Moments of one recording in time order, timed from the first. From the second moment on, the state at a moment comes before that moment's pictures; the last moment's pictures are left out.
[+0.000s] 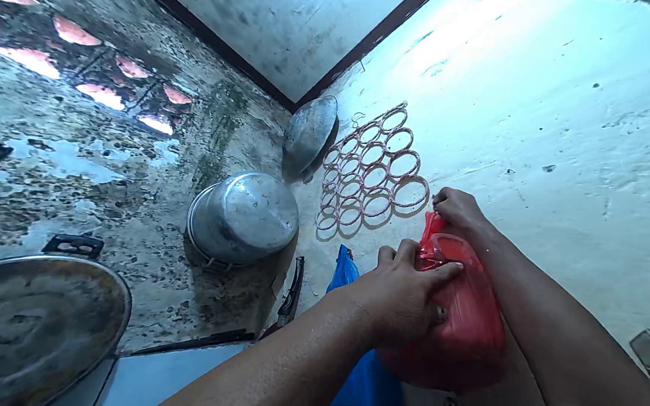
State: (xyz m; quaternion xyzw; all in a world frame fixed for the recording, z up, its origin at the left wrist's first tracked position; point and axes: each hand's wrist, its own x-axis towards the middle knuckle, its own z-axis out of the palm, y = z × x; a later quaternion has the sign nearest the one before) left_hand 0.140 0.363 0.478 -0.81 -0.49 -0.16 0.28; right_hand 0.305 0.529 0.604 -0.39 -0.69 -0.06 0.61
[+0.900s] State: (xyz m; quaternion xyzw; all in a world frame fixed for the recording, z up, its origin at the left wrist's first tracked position) left_hand 0.144 0.376 0.469 -0.83 -0.47 -0.12 0.28; right_hand 0.322 0.530 0.568 -0.36 -0.74 -0.31 0.48
